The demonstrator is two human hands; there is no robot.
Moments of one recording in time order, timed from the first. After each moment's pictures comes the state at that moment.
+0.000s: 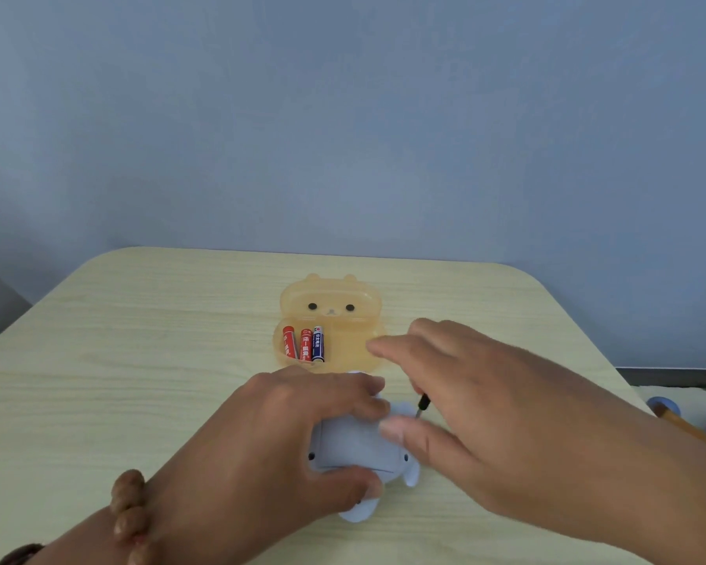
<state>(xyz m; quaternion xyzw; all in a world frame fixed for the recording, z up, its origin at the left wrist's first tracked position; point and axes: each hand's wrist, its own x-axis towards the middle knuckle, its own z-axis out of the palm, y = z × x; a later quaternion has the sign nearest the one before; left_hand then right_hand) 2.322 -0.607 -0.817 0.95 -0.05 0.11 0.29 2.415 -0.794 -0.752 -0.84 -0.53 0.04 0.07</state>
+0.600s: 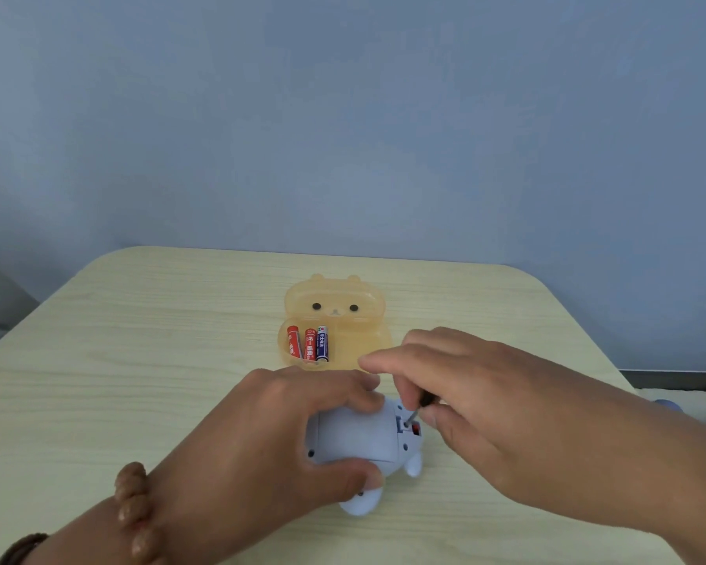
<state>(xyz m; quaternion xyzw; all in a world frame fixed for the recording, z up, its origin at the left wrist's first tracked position) 2.321 -0.602 -0.819 0.94 -0.04 0.12 0.31 2.424 -0.794 -0.751 -0.82 -0.56 0.07 0.07</state>
